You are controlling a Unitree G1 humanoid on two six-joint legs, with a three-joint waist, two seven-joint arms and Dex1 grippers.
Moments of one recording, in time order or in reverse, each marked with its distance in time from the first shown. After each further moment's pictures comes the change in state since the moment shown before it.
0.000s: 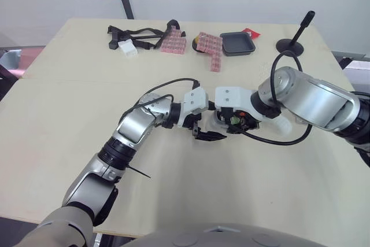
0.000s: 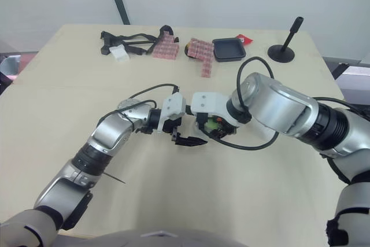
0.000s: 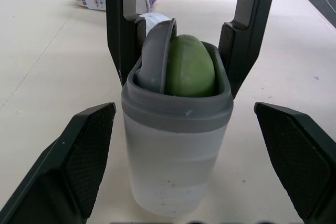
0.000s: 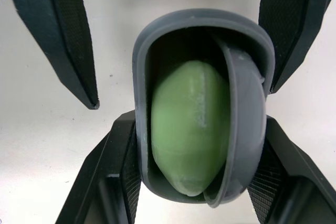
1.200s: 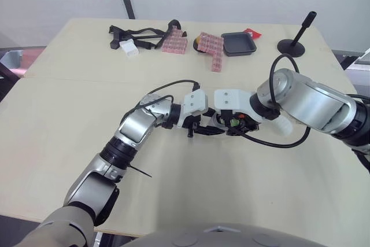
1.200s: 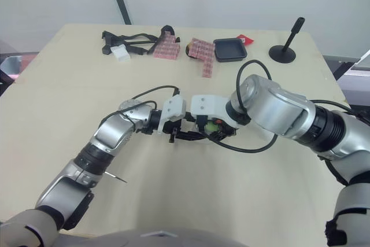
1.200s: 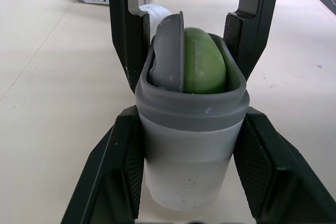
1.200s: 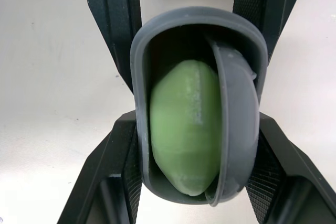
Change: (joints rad) left arm -0.004 -0.011 -0.005 0.051 0.037 -0.067 -0.024; right arm 0.023 0.013 -0.001 0.003 -0.055 -0.013 0.042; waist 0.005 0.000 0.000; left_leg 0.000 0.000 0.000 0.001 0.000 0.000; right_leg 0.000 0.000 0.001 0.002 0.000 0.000
